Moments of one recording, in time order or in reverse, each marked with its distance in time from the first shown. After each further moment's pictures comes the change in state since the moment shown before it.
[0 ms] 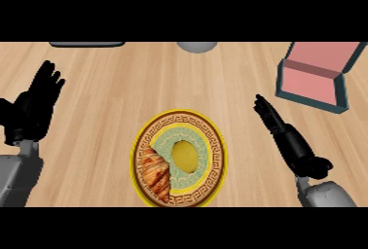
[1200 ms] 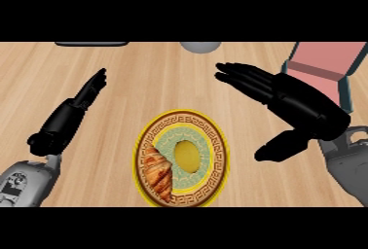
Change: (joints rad) left arm 0.023 0.022 -0.225 -0.134 -0.228 -0.197 -0.185; right arm -0.457 -0.269 0.127 -0.240 0.402 0.254 0.171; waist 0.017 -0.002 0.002
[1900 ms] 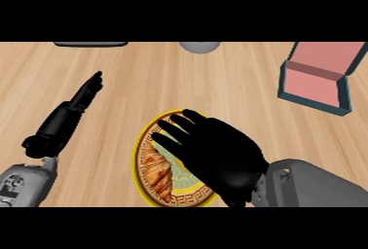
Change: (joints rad) left arm 0.026 -0.008 0.035 0.021 -0.010 -0.034 -0.036; right arm -0.185 0.213 0.315 -0.161 0.156 0.362 0.604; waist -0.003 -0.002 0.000
